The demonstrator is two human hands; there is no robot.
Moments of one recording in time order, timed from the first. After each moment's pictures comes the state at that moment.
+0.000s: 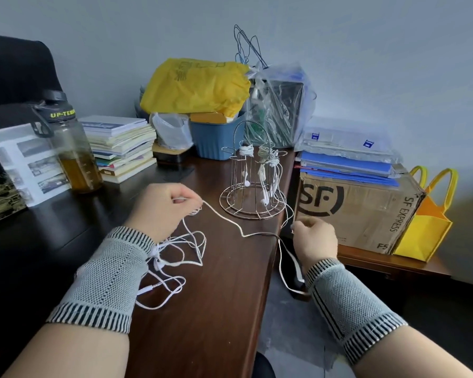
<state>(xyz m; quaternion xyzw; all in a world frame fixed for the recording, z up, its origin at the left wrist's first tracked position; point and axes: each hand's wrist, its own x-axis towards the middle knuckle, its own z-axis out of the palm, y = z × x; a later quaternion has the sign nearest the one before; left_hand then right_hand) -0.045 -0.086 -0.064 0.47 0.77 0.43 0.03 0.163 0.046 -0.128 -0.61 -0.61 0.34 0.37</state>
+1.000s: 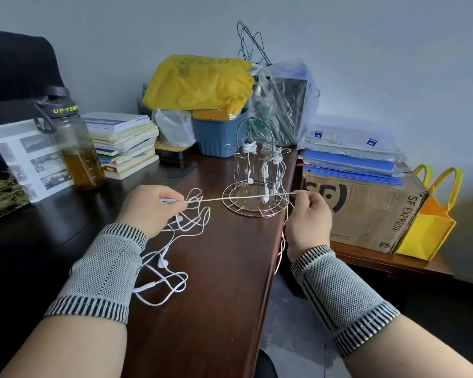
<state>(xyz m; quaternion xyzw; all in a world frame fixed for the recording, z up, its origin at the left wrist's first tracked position) -0.074 -0.086 -0.077 0.42 0.83 0.37 0.03 0.137 0.034 -0.107 -0.47 -0.52 0.42 0.57</state>
